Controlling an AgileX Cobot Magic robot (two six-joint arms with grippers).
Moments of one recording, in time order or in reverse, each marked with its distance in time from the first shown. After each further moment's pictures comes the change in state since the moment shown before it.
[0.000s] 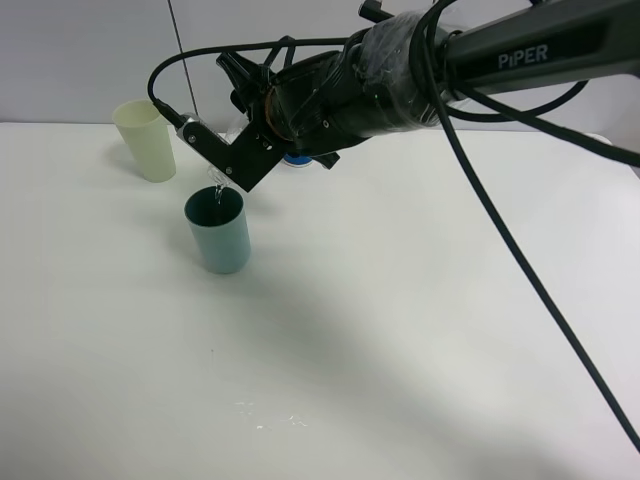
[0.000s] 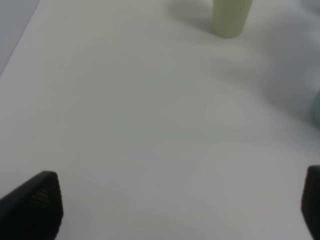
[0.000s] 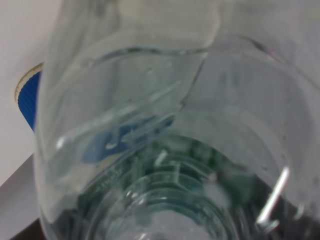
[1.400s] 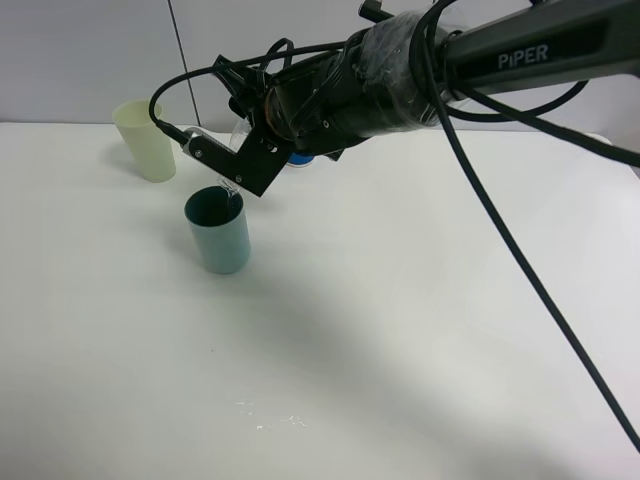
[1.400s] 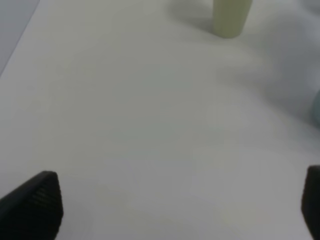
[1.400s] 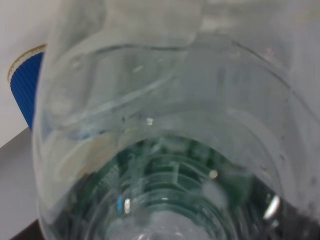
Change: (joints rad) left arm 0.000 0.000 0.000 0.000 0.000 0.000; right arm 0.000 0.000 0.000 -0.003 -0.001 -0.147
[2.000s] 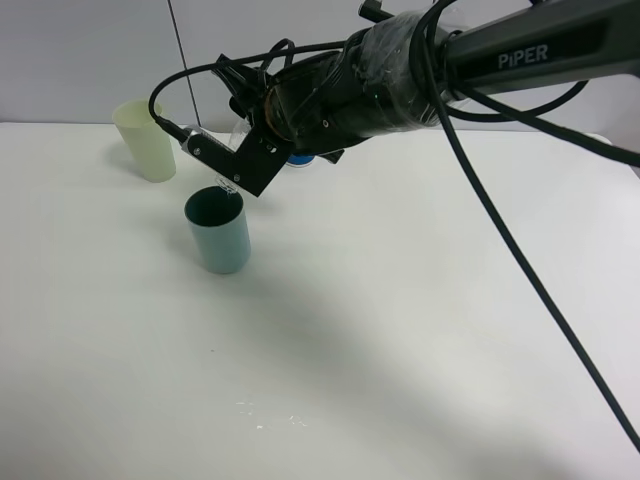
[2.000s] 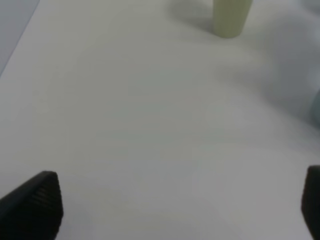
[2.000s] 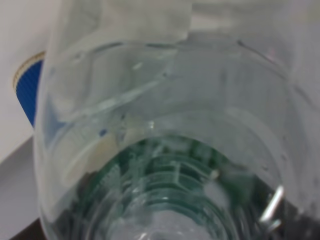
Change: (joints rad) left arm 0.000 0.000 0.000 0.000 0.000 0.000; right arm 0.000 0.000 0.000 0.031 0.000 0.051
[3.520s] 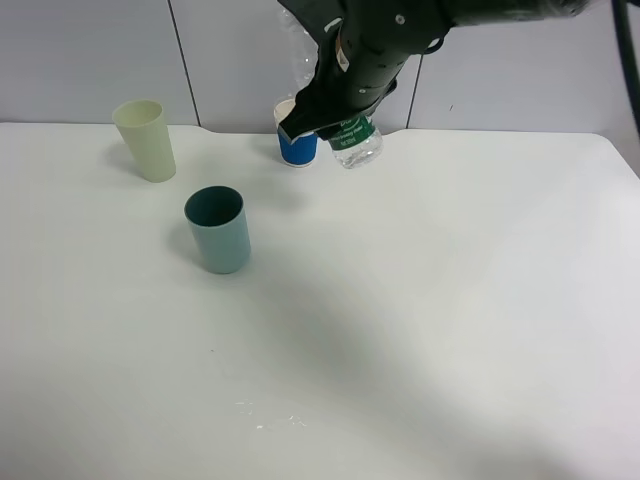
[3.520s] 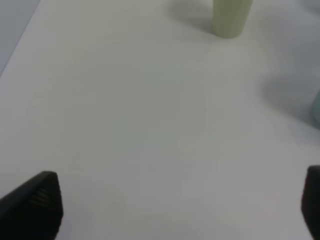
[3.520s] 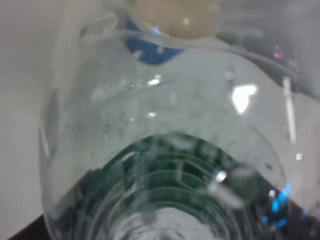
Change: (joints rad) left arm 0.000 0.000 0.000 0.000 0.000 0.000; right arm -0.103 -0.225 0.000 0.925 0.226 0.896
